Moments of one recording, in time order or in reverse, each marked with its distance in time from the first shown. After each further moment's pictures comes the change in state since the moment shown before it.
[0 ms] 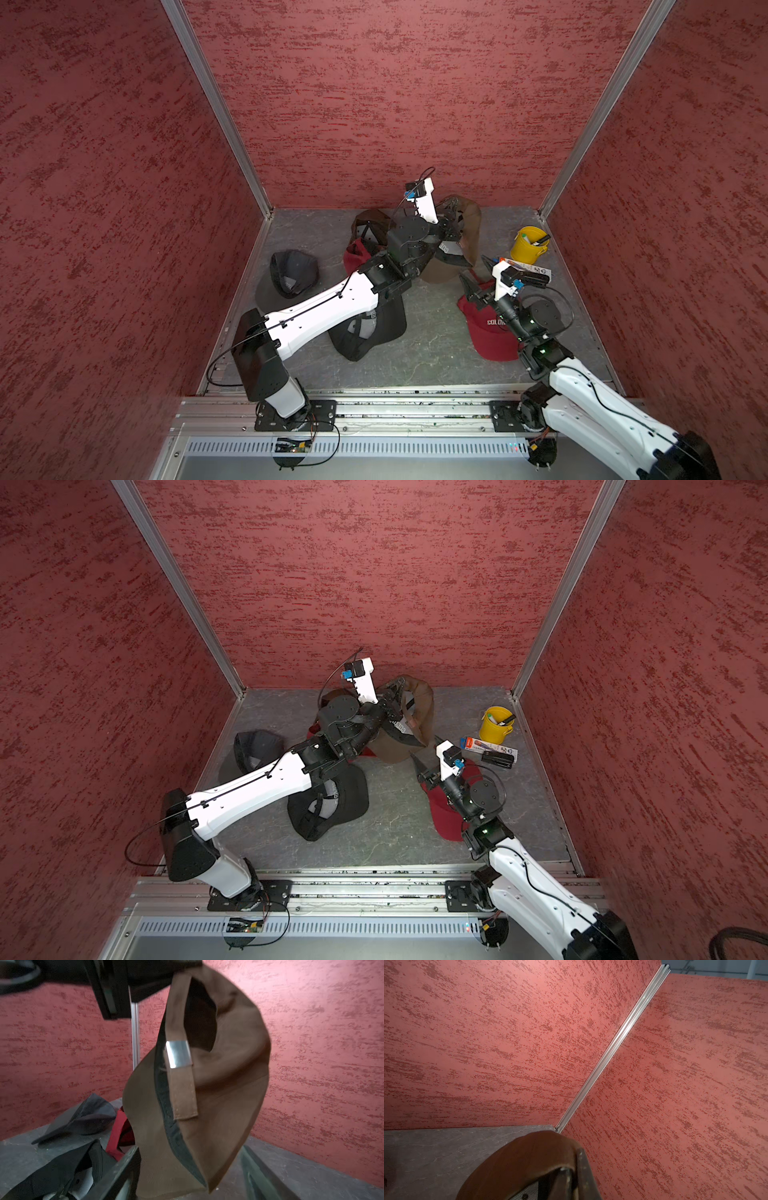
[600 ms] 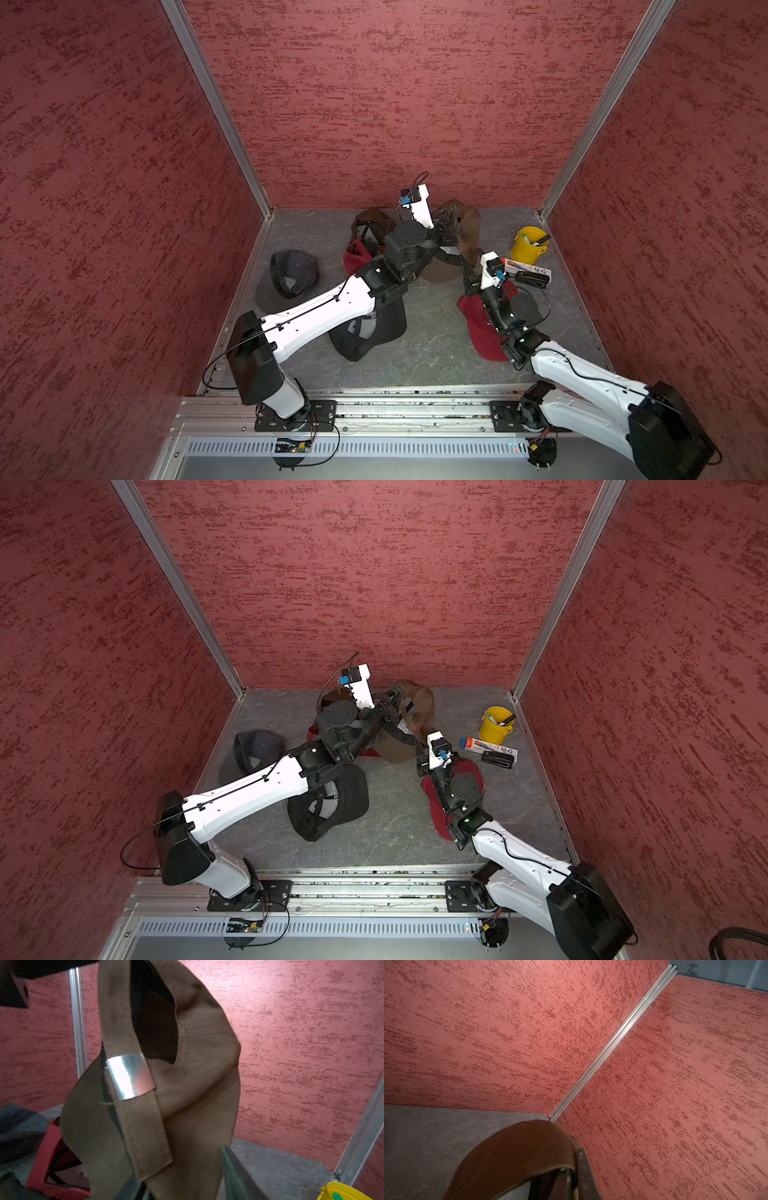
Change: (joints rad) left arm 0.009 -0.034 -0.077 0.000 0.031 -0.118; right arm 0.084 0.212 0.039 0.219 0.351 -0.087
